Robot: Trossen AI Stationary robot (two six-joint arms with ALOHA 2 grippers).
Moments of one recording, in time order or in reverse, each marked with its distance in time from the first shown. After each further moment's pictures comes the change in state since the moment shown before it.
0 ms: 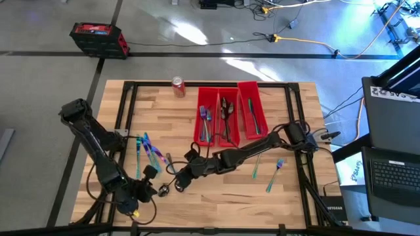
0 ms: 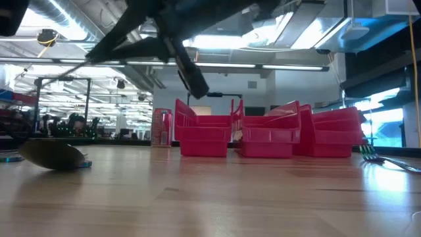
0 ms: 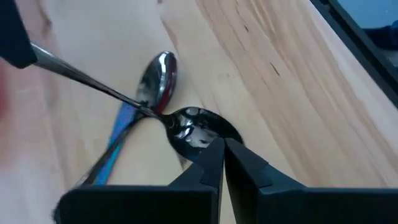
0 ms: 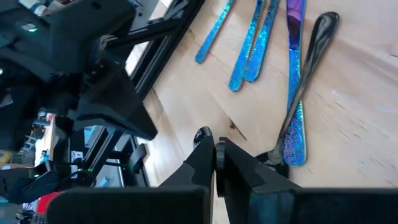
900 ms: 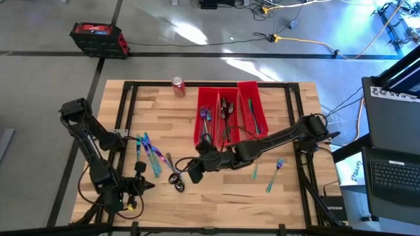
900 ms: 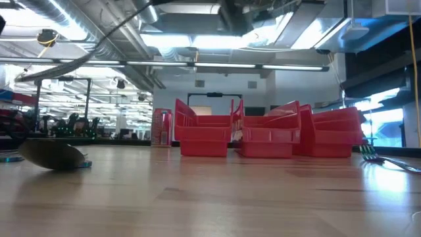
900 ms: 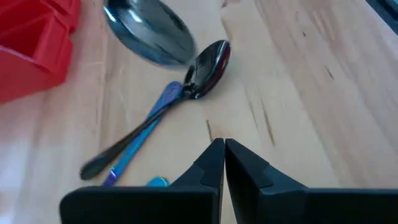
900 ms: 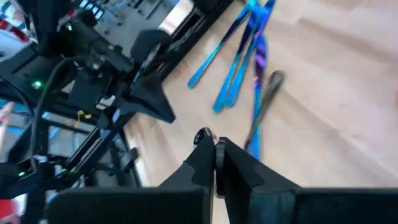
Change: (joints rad) left arm -0.170 -0.008 -0.168 0.087 -0.308 -0.352; right arm 0.028 -0.260 0.002 -0.342 0.159 -0.108
